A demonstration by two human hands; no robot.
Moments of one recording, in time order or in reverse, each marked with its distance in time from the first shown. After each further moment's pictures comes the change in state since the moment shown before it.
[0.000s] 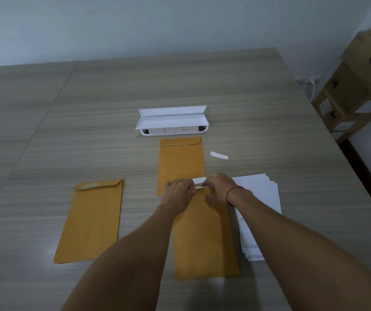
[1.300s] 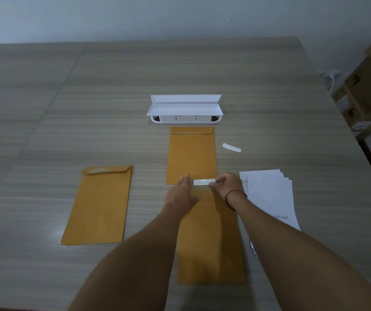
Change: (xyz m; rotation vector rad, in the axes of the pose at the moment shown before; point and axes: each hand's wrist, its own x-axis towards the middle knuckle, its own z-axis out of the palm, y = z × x) left_hand -0.013 -0.024 0.020 0.103 -0.245 -0.163; right_hand 0.013 -0.013 0.042 0.588 0.264 0.357
